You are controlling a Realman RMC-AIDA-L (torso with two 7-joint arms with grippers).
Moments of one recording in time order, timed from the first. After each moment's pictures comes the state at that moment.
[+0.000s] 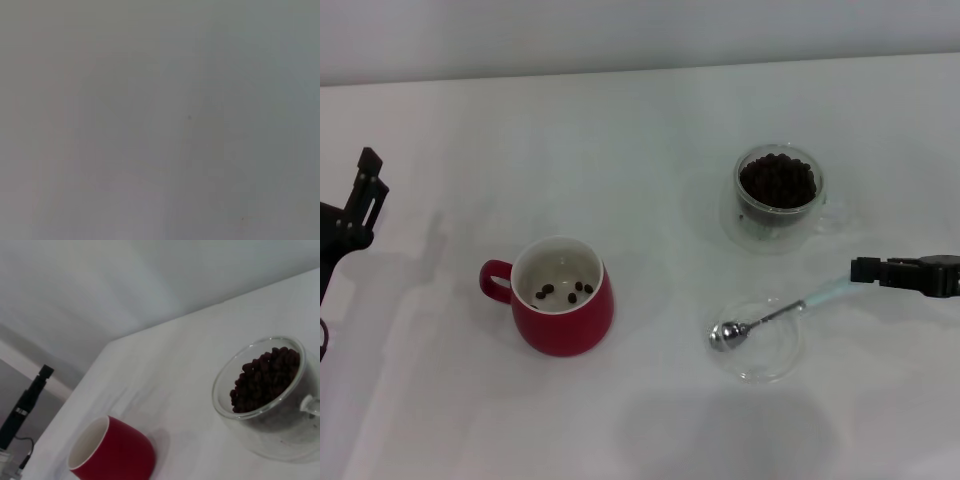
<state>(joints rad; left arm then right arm) -0.35 -2.09 2.84 0.23 -1.25 1.39 -0.22 0.52 1.89 -2.82 0.43 0.24 -1.72 1.59</state>
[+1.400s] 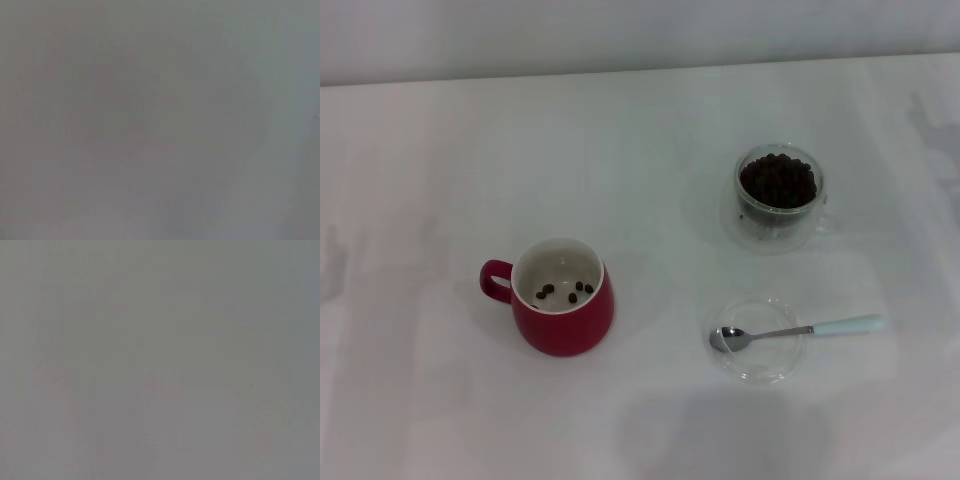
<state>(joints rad) -0.30 -2.08 2.83 0.20 -1.47 1.36 -0.28 0.54 2.01 -2.80 0.12 1.50 -1.10 0.33</state>
